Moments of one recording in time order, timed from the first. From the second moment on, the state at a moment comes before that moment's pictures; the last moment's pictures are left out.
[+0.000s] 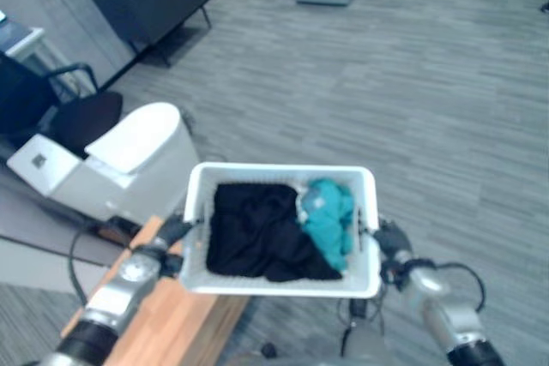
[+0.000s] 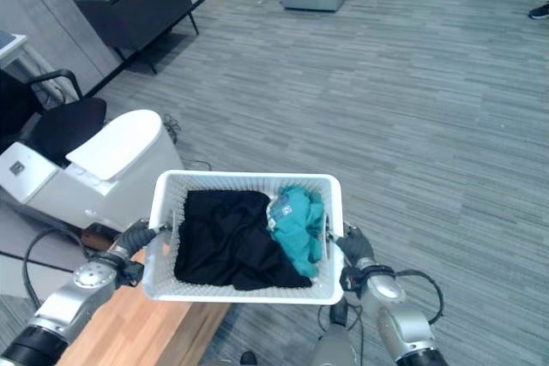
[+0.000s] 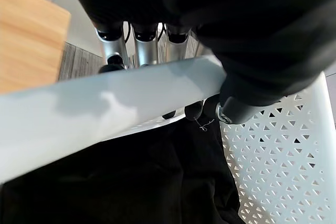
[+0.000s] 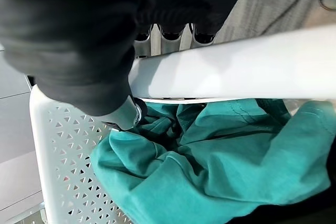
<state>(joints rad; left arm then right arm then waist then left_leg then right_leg) -0.03 0.64 -0.26 0.15 -0.43 0.20 0.04 0.06 -0.47 0.16 0.04 0.59 0.19 -0.08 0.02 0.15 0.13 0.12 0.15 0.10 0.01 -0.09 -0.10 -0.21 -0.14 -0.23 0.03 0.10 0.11</state>
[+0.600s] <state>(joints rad) -0.07 0.71 -0.22 0.14 -0.47 0.18 0.07 -0.08 -0.47 0.20 0.09 0.59 0.16 -0.09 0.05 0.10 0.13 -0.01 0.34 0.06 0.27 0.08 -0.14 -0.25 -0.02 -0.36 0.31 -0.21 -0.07</state>
